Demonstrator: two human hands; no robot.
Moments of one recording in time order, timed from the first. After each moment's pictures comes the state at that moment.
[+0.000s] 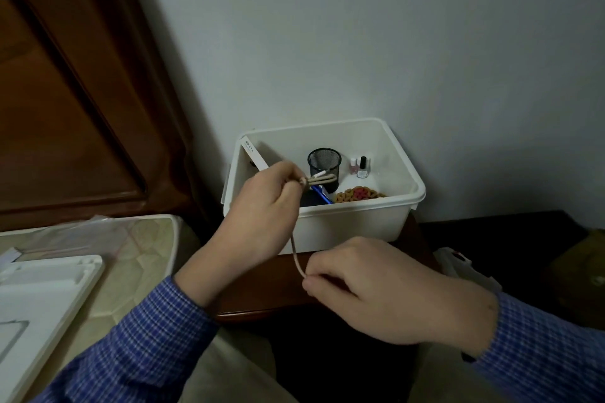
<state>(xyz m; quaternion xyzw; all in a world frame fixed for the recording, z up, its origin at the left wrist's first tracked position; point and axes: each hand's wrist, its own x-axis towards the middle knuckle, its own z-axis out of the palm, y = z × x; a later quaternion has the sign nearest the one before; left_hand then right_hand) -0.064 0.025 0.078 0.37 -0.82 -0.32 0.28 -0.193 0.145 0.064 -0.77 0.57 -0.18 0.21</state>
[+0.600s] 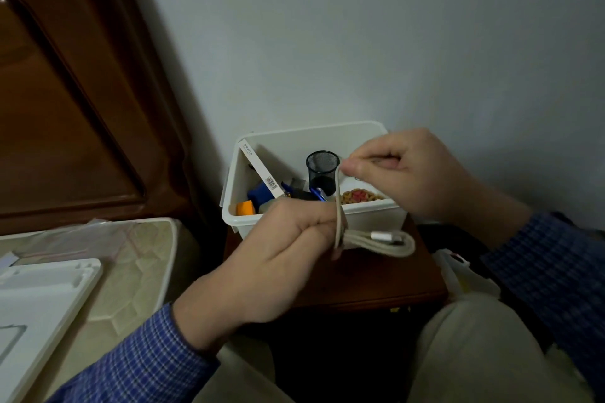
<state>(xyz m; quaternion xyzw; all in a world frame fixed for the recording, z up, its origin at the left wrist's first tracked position) -0.052 0.068 0.098 0.12 -0.85 -0.45 0.24 -0.261 0.107 0.103 -0.67 0.57 -0.45 0.13</state>
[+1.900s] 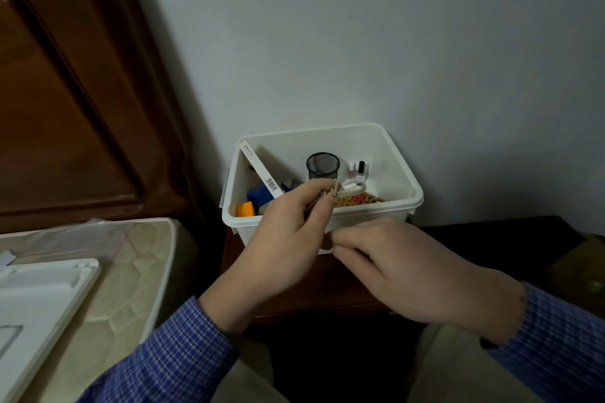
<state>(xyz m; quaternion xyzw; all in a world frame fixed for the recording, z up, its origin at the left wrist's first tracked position) -0.075 0.047 0.059 0.31 -0.81 -0.39 0.30 -0.221 0.147 0.069 -0.75 0.61 -0.22 0.12</state>
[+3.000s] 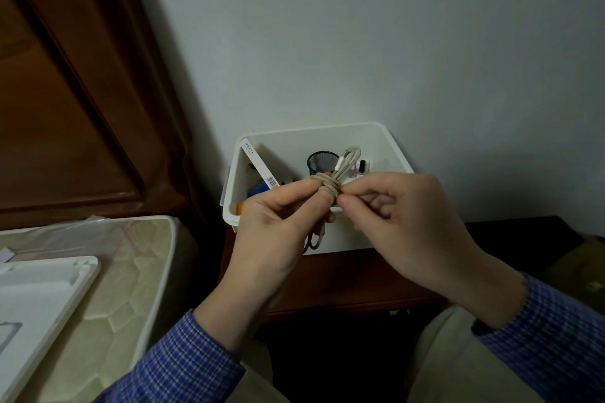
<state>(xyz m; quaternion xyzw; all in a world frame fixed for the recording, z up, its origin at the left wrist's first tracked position) -0.070 0.055 0.059 0.24 -0.61 -0.62 0.44 -0.223 0.131 0.075 -0.62 0.60 -0.49 0.09</state>
